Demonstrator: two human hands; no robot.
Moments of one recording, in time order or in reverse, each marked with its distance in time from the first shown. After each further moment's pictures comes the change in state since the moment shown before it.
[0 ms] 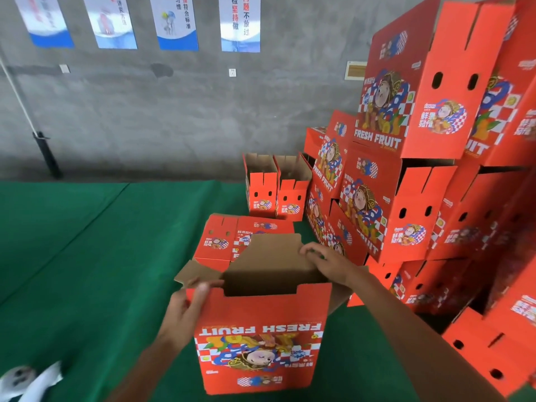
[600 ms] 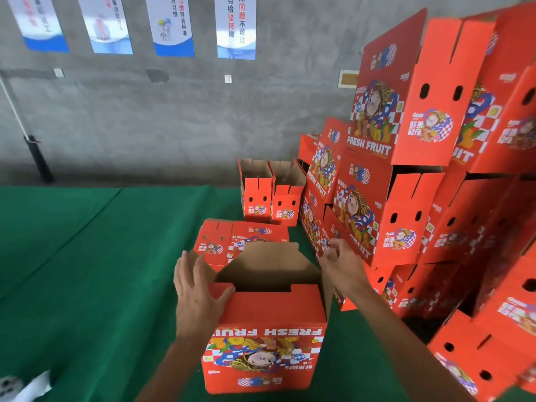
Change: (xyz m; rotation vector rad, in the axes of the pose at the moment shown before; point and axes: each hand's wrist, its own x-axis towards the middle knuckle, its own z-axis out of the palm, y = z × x) left_hand 0.011 0.031 0.045 0.599 0.304 0.072; right_hand -0.039 -0.019 -0.004 -0.015 0.502 0.180
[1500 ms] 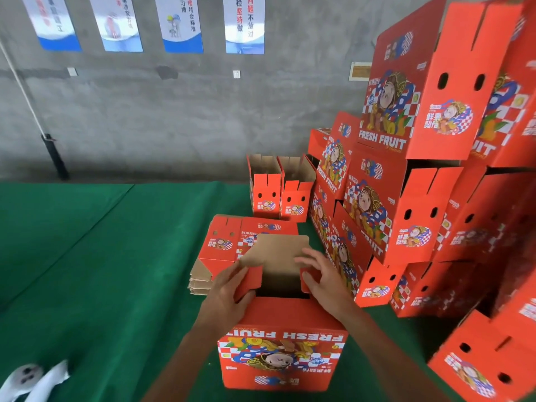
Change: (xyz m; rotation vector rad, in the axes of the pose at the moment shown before) left_hand 0.006 -0.015 0.020 -0.029 -0.375 0.168; right_hand -0.023 0.006 0.058 0.186 -0.152 -0.325
